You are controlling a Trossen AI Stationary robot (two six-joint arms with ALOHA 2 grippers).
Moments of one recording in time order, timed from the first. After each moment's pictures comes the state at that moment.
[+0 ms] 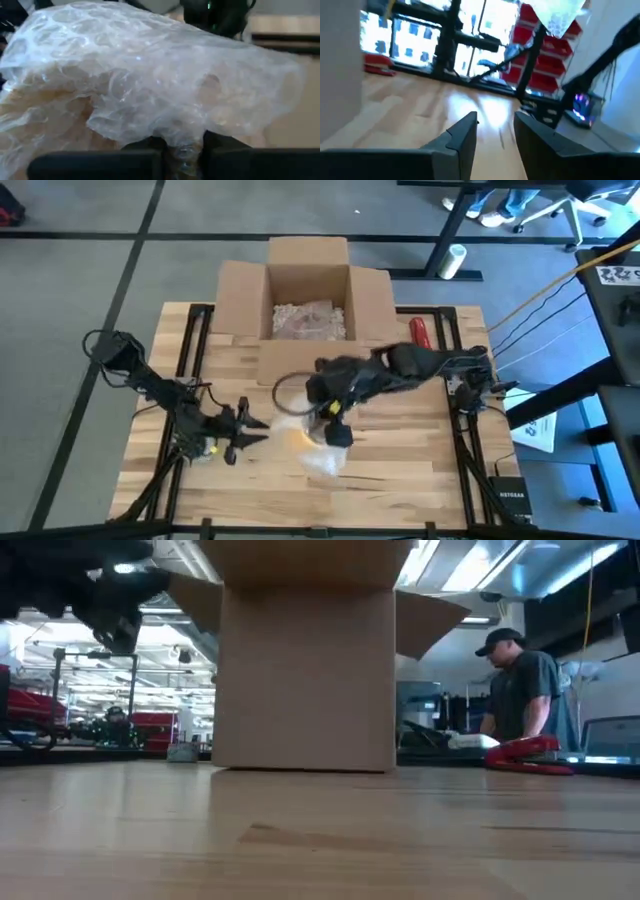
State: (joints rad) left arm -0.64 1.38 0.08 1.40 -0.62 -0.22; right arm 0.21 1.91 2.36 -1.08 -0.06 0.12
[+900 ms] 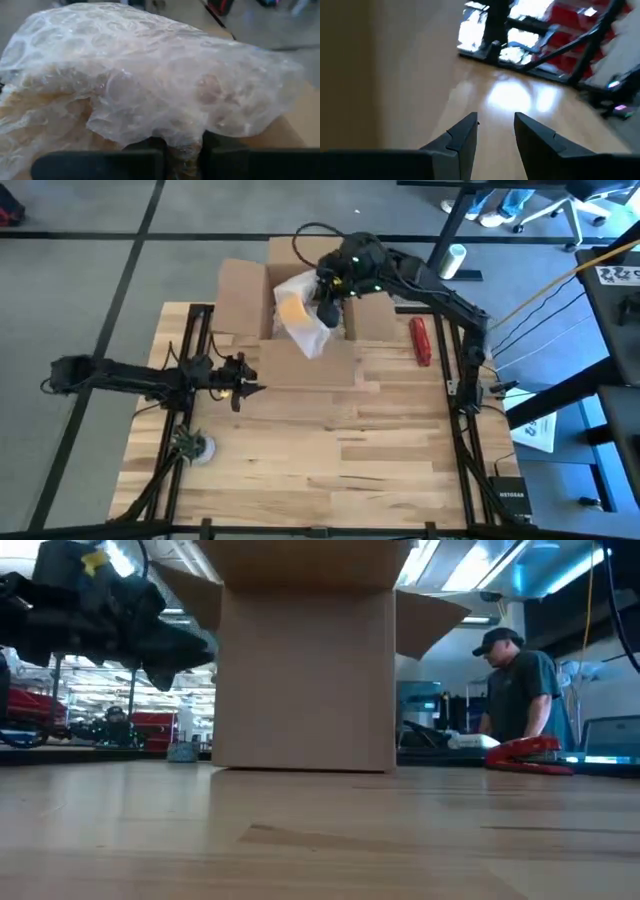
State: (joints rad) left arm 0.22 0.79 0.04 0.62 0.12 -0.18; right arm -0.35 1.93 2.35 -0.96 -0.17 -0.11
